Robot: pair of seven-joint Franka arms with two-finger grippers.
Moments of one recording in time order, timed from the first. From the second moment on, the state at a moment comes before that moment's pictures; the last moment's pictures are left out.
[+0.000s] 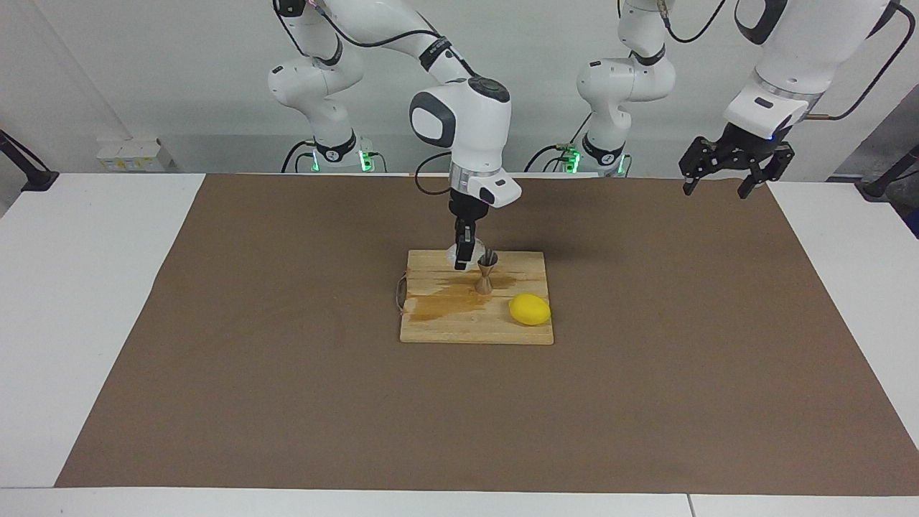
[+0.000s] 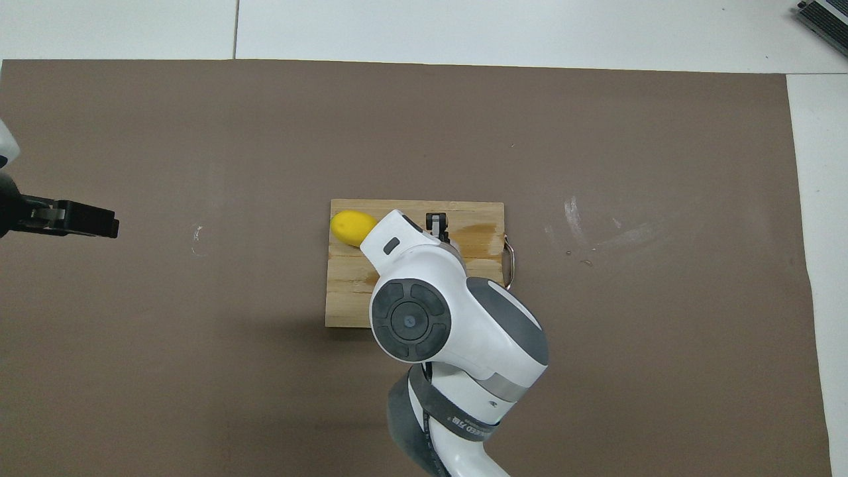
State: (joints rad) left arm -0.02 -0.09 -0.07 -1.65 -0.02 1.61 0.05; right arm 0.61 0.22 0.07 -1.82 -0.38 2.15 -0.69
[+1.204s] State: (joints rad) left arm -0.03 -0.07 -0.07 -1.65 -0.02 1.62 0.09; right arm 0.65 0.25 0.07 -1.80 -0.51 2.10 -0.69
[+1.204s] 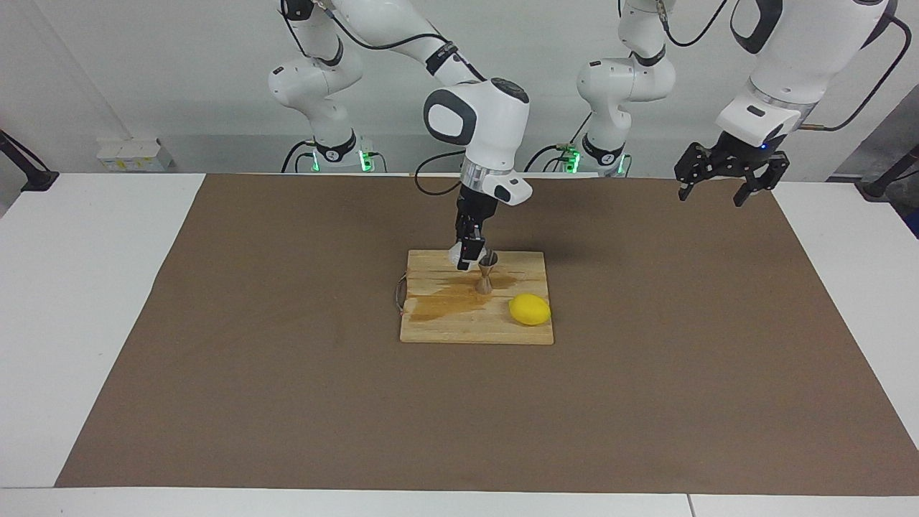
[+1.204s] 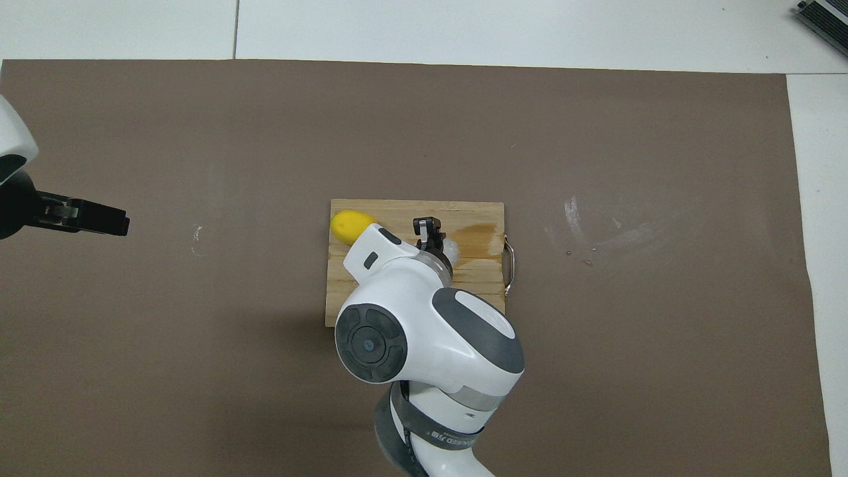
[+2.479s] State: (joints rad) left arm -0.03 -0.06 -0.07 -1.65 -0.02 1.62 0.09; right arm 0.69 0.25 0.07 -1.80 -0.59 2.07 -0.65
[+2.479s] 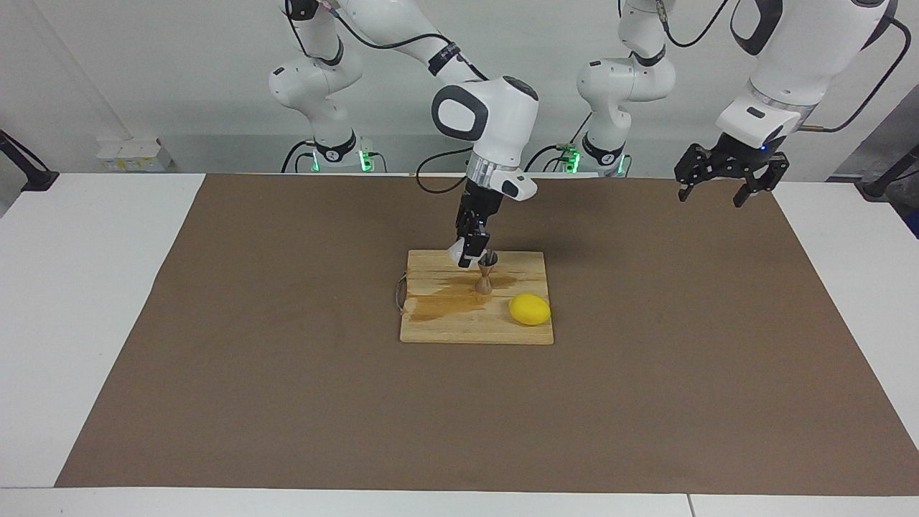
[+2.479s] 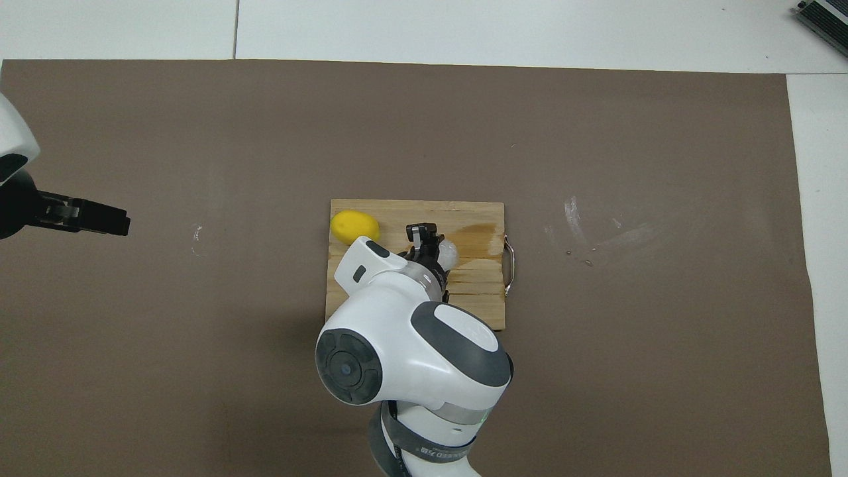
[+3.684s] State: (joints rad) left arm -0.03 -0.06 -0.07 -1.65 -0.02 1.62 0.09; right arm 0.69 0.25 0.07 -1.80 -0.56 2.06 -0.61
